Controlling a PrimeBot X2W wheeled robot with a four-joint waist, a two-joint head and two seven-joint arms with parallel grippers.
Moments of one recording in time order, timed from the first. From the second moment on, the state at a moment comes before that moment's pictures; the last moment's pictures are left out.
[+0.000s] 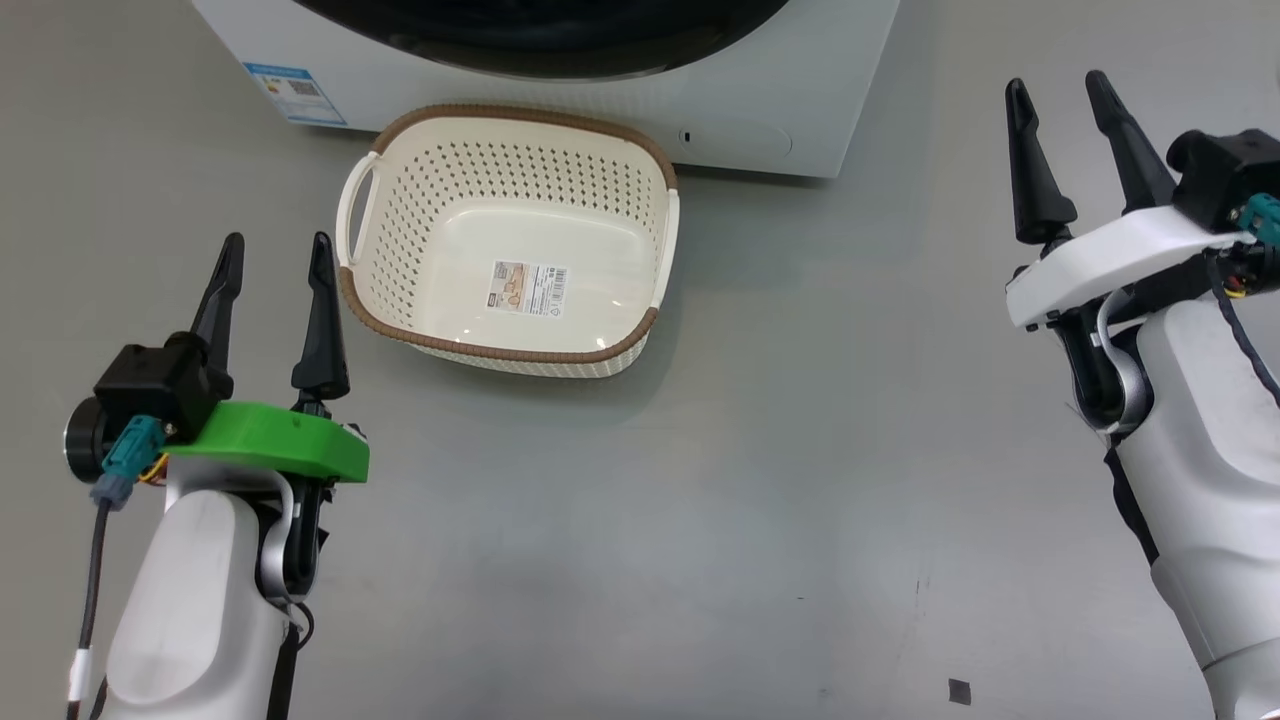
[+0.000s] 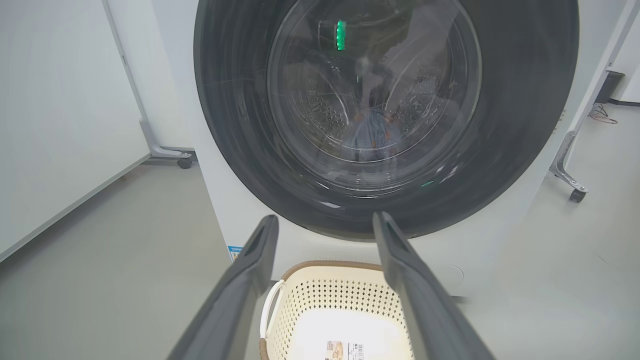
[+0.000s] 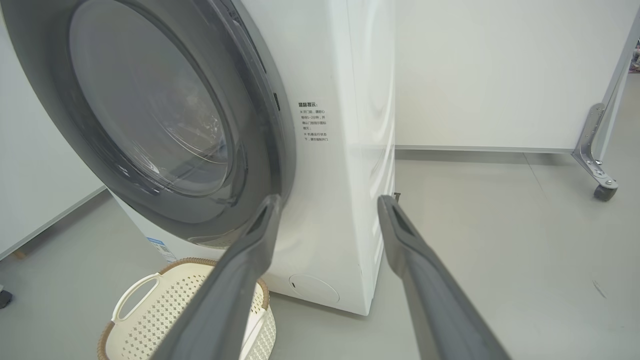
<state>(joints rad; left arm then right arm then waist) -0.21 0.09 -0.09 0.22 -0.33 -0.13 -0.25 -0.53 -0.24 0.35 0.50 0.50 0.06 -0.25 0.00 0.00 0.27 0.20</state>
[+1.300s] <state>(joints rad) 0.02 0.11 -0.03 0.22 -0.29 -0.13 -0.25 -0.07 -0.22 0.22 0.27 0.39 0.03 -0.25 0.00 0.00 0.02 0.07</state>
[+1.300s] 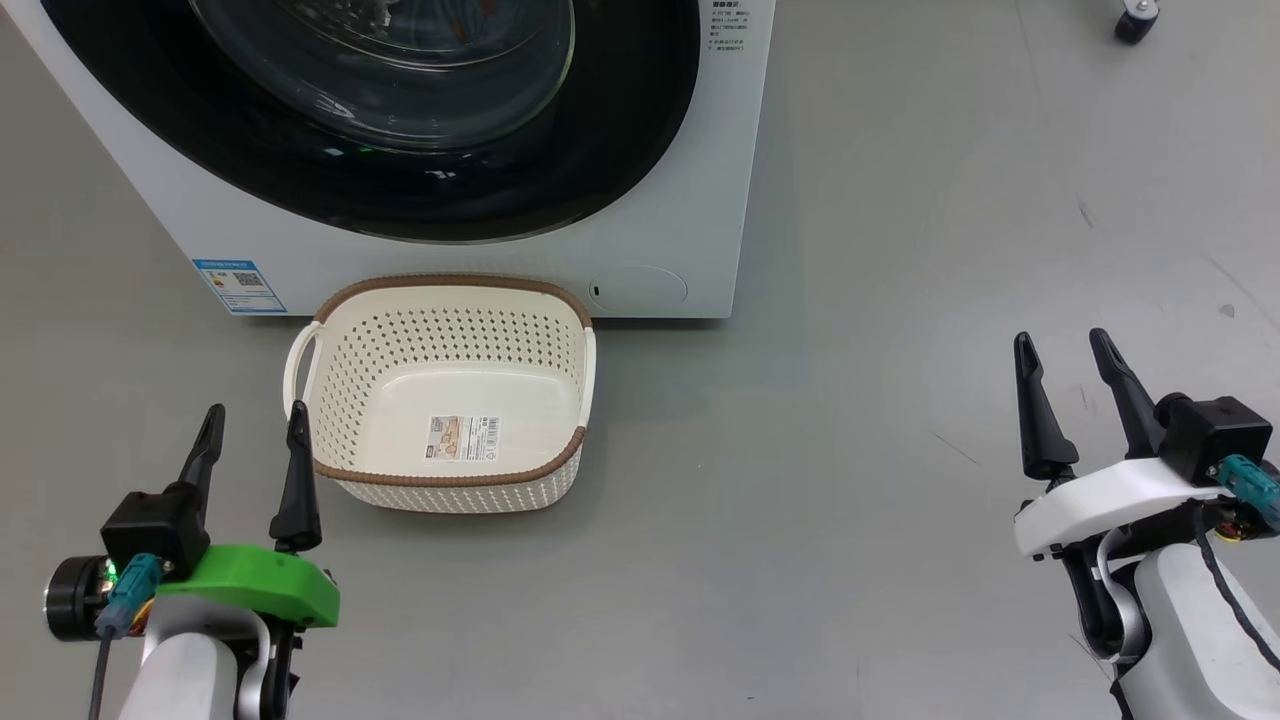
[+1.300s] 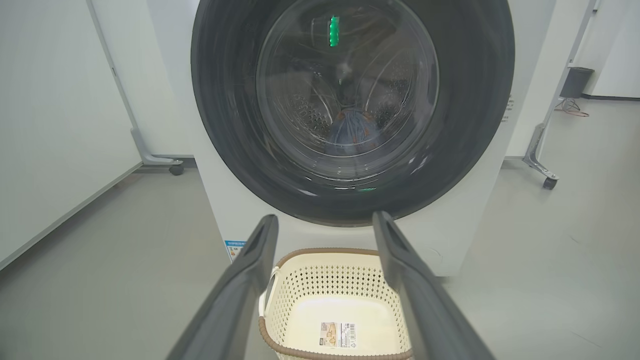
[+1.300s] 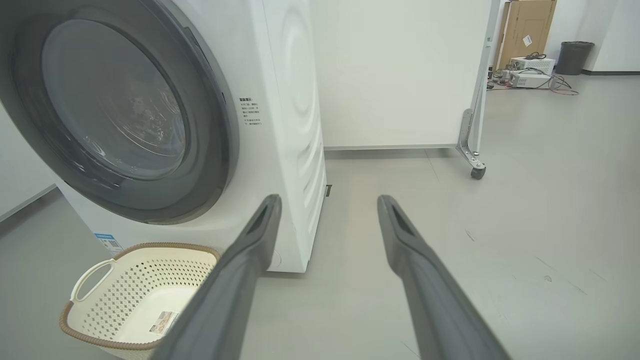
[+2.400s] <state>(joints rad) 0.03 0.10 -0.01 0.22 -0.25 -0.13 -0.25 -0.01 -0.18 0.15 0.21 0.35 0.03 -0.25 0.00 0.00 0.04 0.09</state>
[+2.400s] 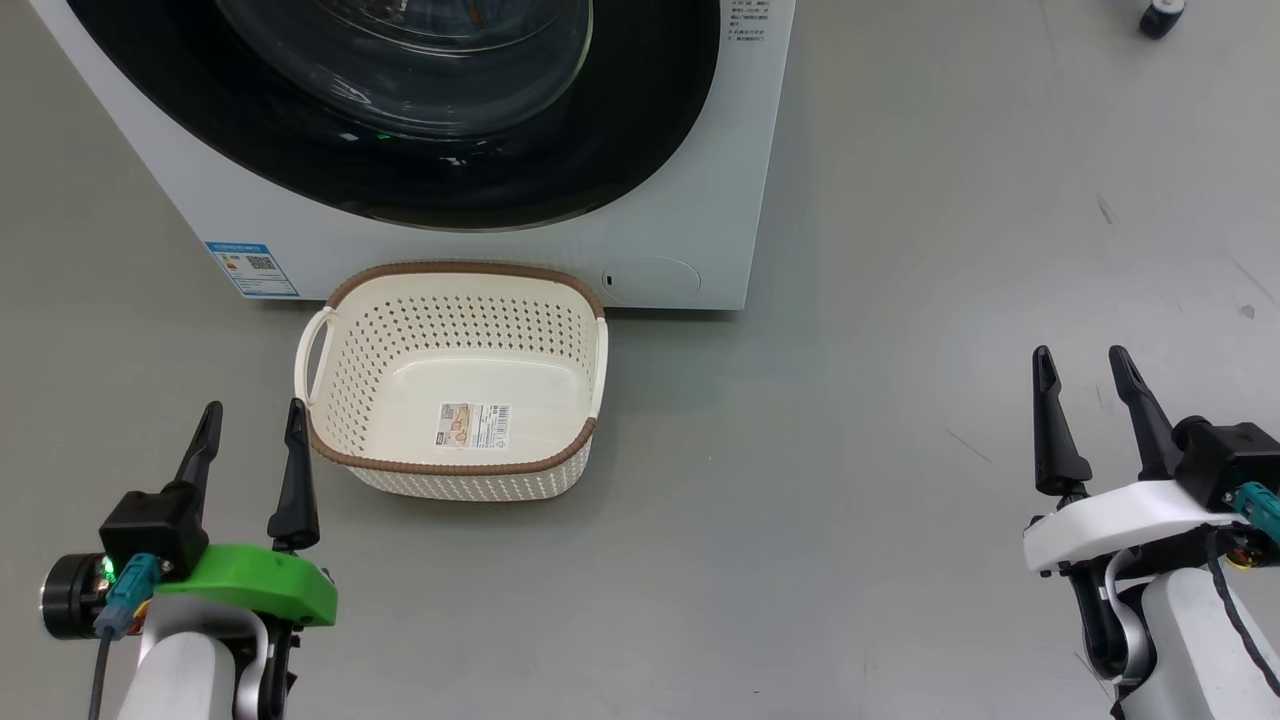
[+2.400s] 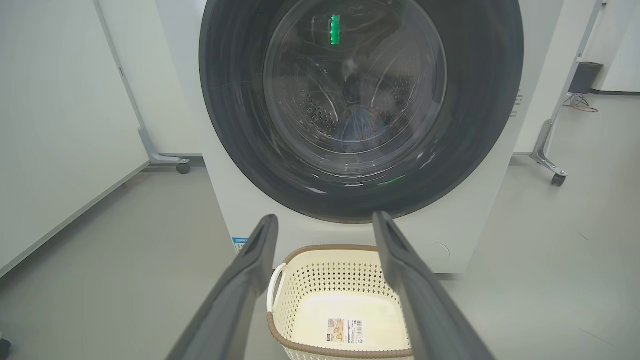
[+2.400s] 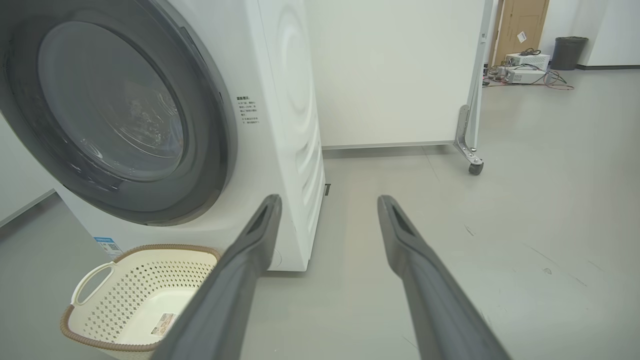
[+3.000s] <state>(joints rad) 0.03 0.09 -0.02 0.21 -0.25 -0.13 -0.25 0.01 -0.16 0.12 0.21 0.33 0.04 -0.25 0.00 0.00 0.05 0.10</state>
